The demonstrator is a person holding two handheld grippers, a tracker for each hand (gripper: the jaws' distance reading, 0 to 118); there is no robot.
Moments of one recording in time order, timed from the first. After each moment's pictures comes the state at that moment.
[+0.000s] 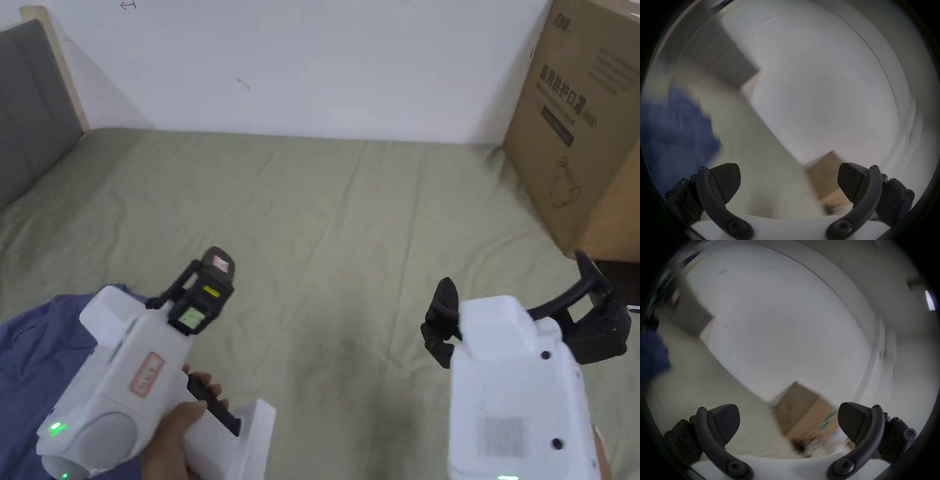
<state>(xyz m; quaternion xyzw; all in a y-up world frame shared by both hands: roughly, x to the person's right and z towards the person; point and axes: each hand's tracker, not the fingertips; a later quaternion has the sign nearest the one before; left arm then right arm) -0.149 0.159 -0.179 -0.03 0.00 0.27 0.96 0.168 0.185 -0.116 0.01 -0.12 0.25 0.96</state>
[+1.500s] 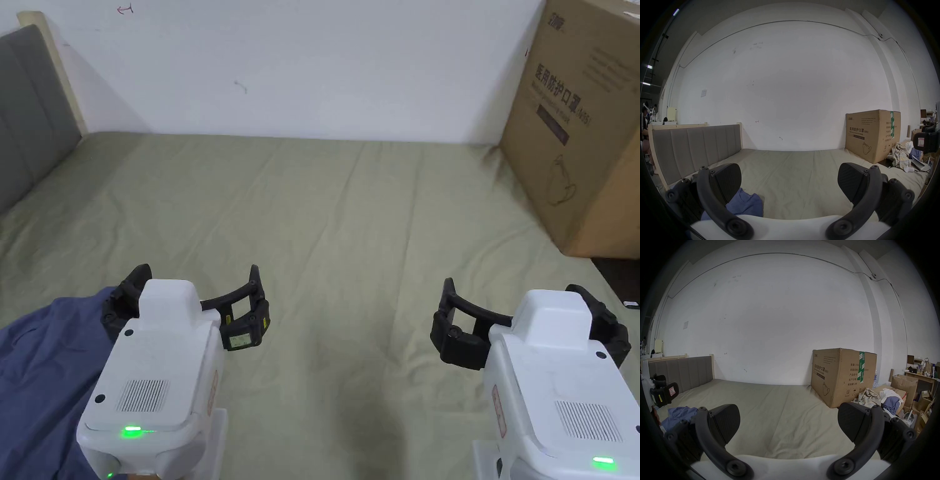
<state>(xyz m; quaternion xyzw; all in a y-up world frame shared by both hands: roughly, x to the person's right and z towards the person) -0.114 0.156 -0.171 0.00 0.02 0.00 1.00 0.200 0.185 -0.112 -0.04 -0.06 0.03 1.00</state>
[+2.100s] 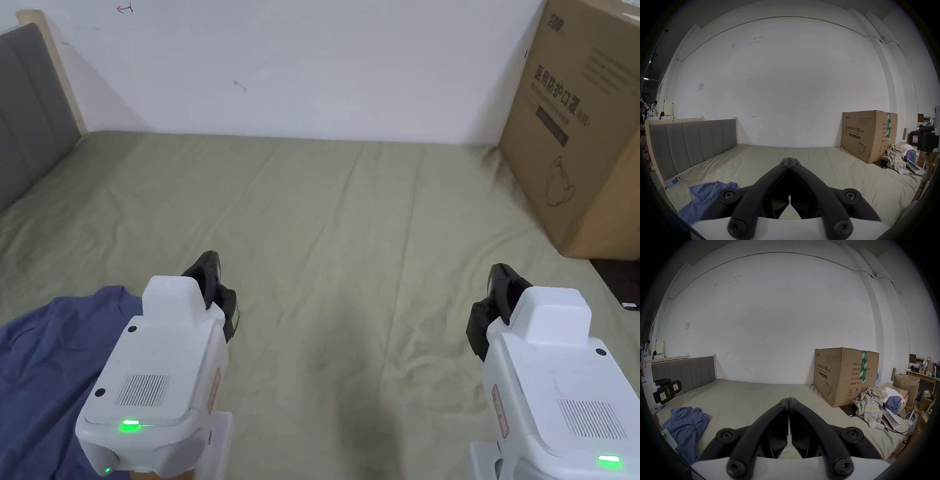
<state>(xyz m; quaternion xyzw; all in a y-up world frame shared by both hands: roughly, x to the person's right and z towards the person) -0.111 0.160 -0.173 -0.02 0.01 0.01 1.00 0.198 0.195 -0.113 -0.05 -0.04 0.03 1.00</state>
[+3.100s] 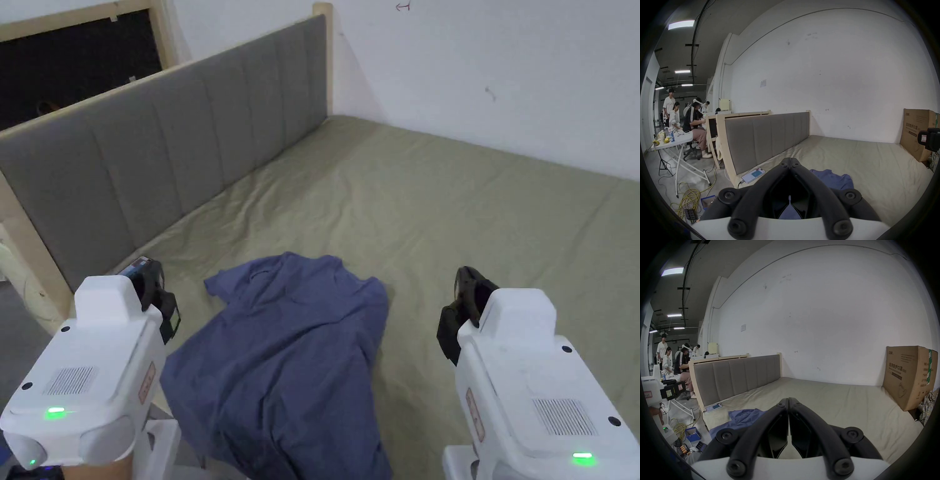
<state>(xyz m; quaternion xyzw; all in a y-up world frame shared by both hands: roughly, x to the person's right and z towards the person) -0.366 0.164 -0.048 -0.07 0.29 0.02 0.95 -0.024 0.182 -0.161 -0.06 0.25 0.01 0.97</state>
